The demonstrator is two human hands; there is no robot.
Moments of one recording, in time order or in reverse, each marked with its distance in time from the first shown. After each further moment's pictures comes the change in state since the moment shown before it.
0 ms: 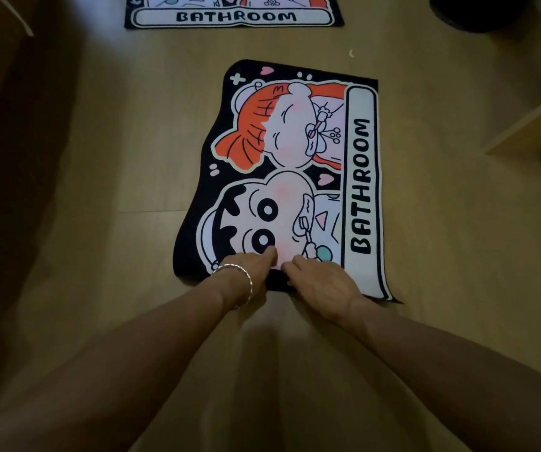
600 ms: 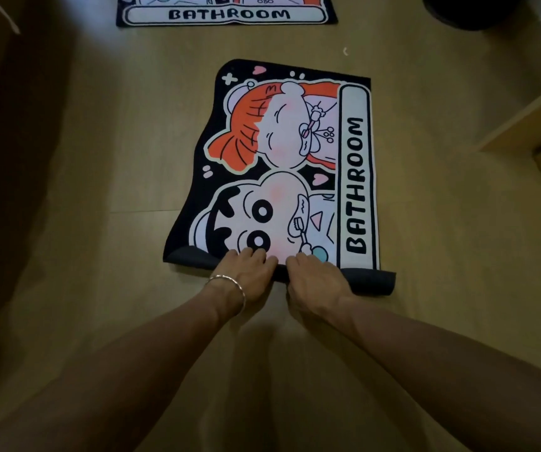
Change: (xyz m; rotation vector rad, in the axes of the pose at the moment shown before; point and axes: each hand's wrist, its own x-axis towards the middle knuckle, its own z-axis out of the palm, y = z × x) left_hand -0.007 0.010 0.002 0.279 0.142 0.074; right_hand 0.005 -0.007 0.003 0.057 -0.100 0.229
